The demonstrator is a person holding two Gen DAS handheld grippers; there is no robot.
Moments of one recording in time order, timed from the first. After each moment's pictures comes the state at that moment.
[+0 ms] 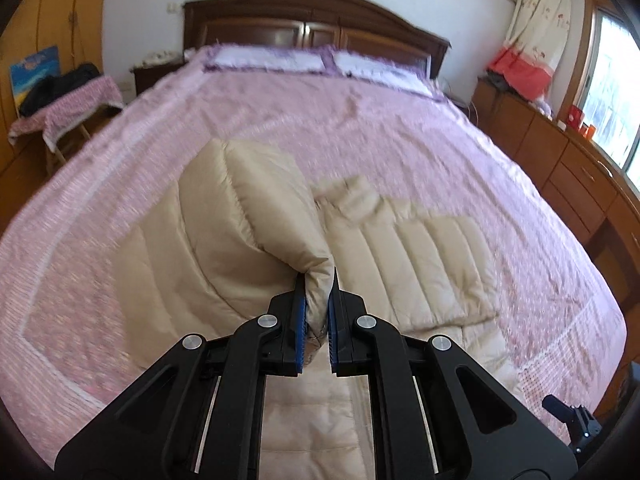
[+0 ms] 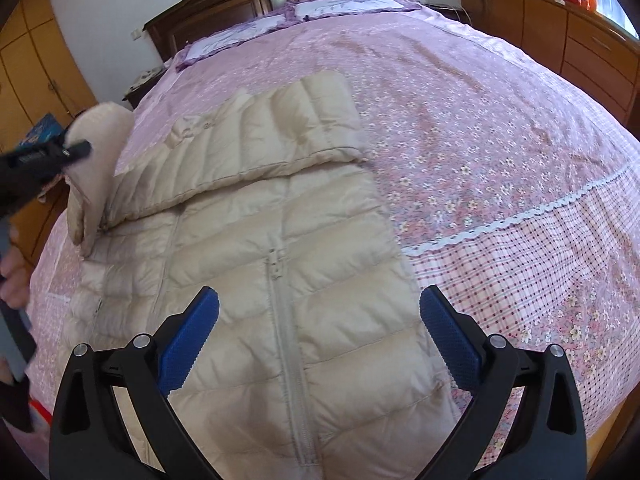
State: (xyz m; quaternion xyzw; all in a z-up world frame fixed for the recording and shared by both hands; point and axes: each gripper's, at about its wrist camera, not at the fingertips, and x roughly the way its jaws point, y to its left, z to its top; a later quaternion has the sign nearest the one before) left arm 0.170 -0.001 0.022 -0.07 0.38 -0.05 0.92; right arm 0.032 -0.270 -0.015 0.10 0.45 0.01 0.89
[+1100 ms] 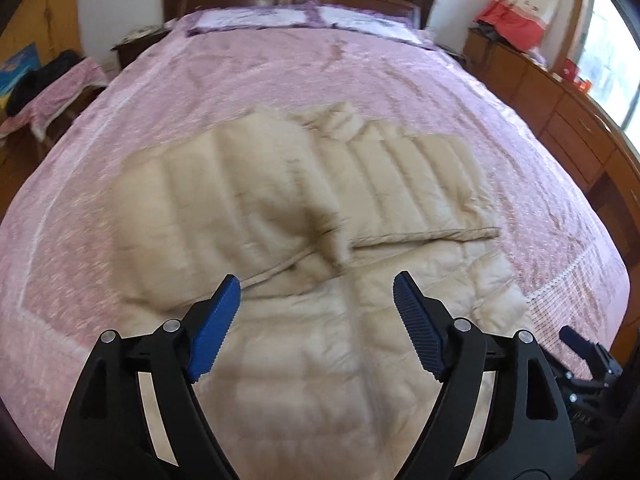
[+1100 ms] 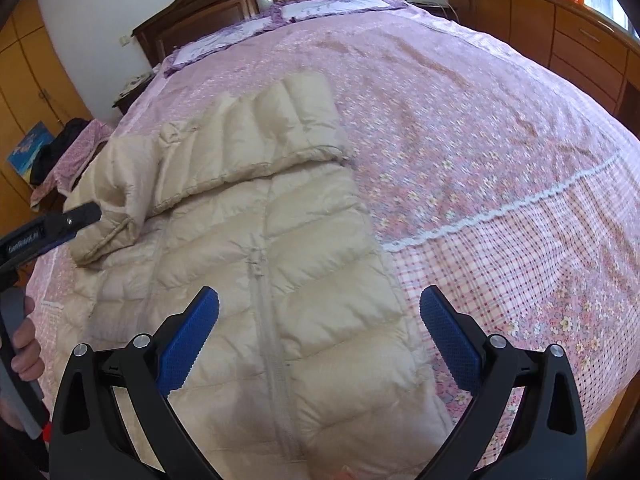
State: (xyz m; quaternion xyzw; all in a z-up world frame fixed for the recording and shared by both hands) left arm 0.130 -0.005 -0.002 -0.03 0.45 -0.06 0.89; right arm 0.027 -0.275 -0.012 0.11 0.45 -0.01 0.89
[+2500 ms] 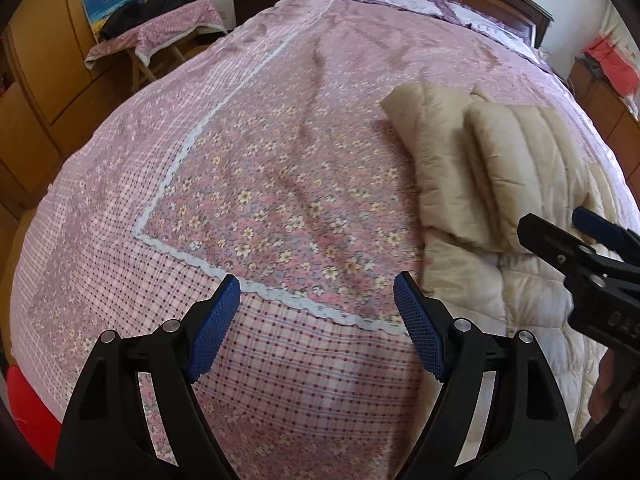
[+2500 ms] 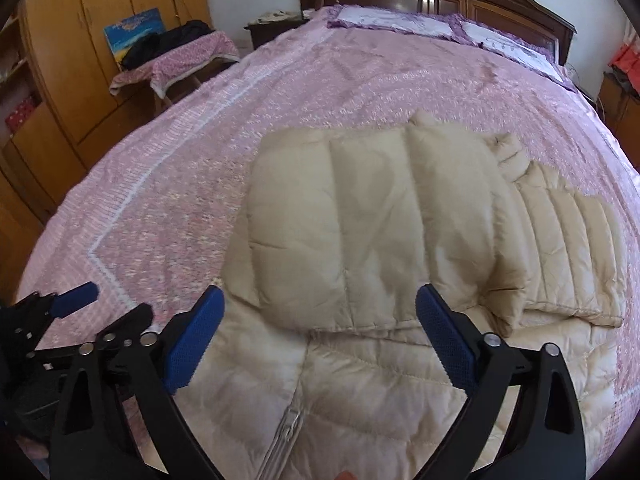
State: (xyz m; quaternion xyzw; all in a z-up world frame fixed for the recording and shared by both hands) left arm 0.102 0.214 -0.062 -0.07 0.49 0.11 0.86; right arm 0.132 0.024 -0.017 -0.06 0.45 0.17 0.87
